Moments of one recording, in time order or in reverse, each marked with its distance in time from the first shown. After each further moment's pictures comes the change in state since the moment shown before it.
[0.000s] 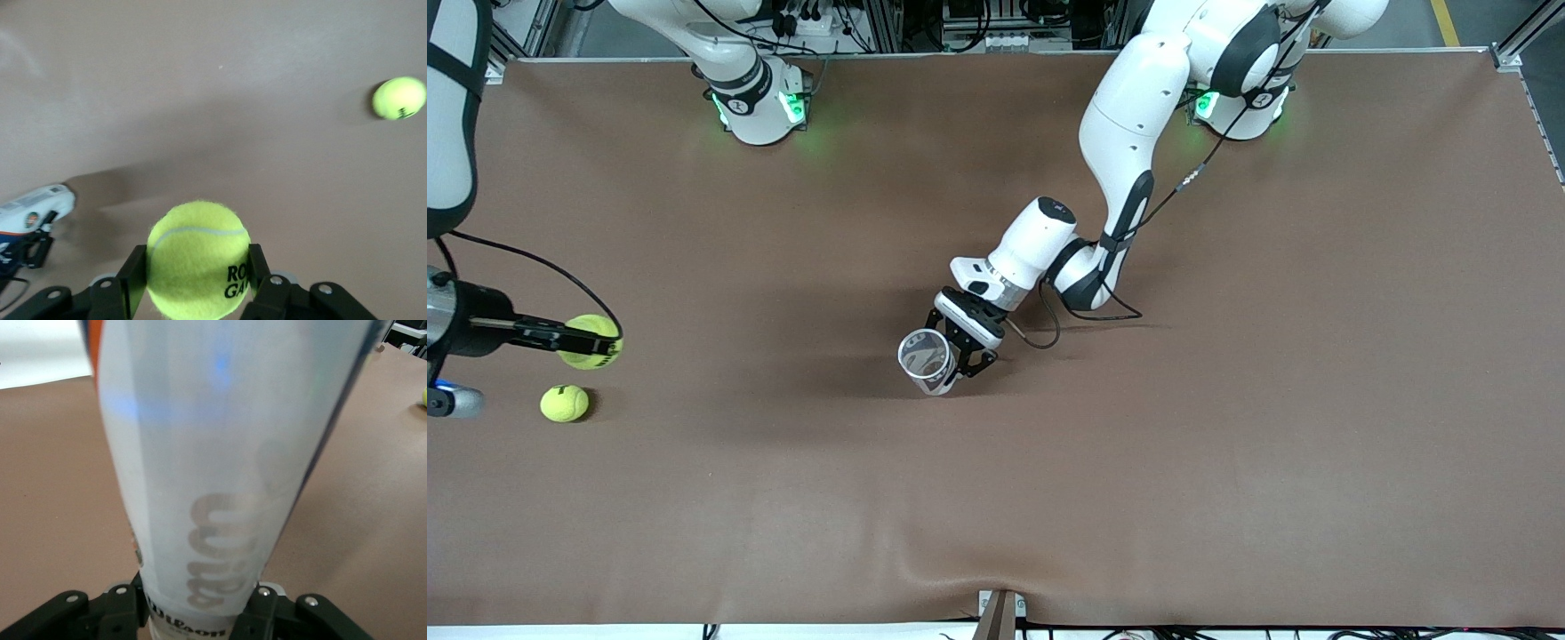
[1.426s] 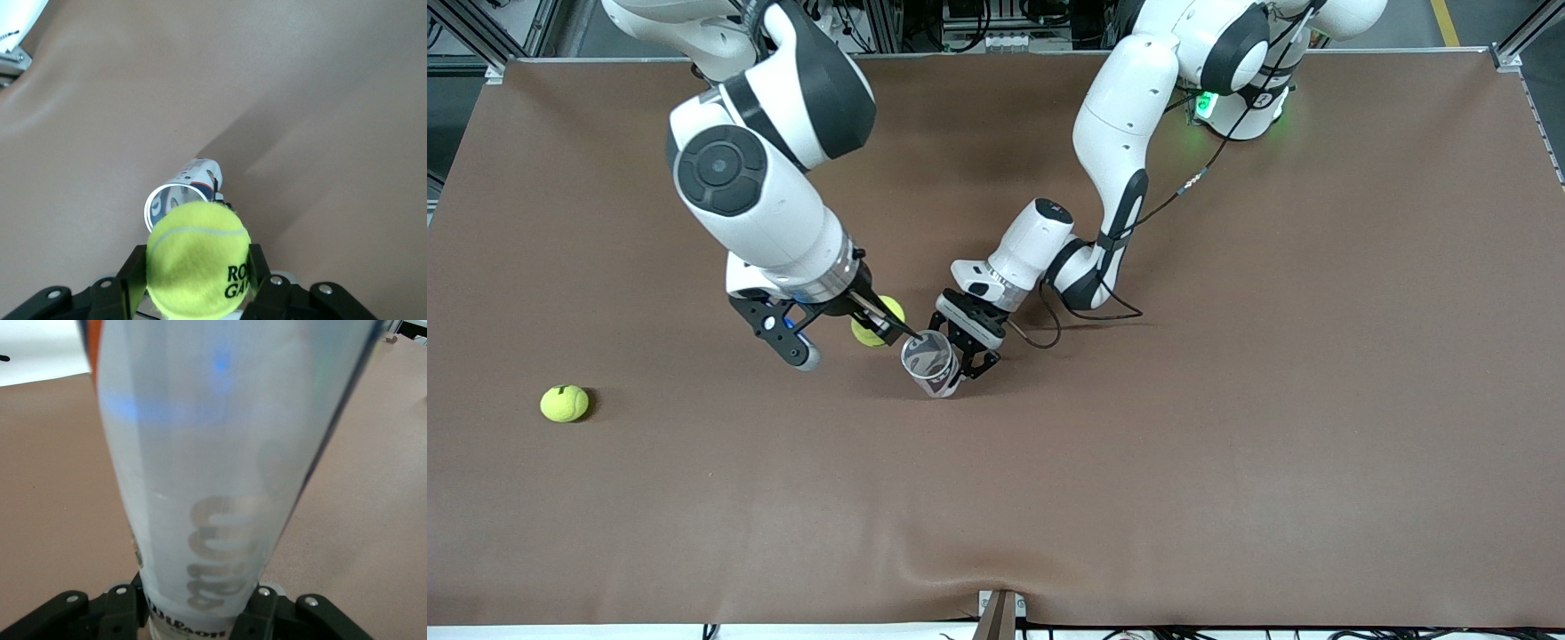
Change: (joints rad) left arm -0.052 0.026 0.060 0.008 -0.048 0.008 0.000; right arm 0.536 0.073 0.004 -0.006 -0.061 0.265 1.058
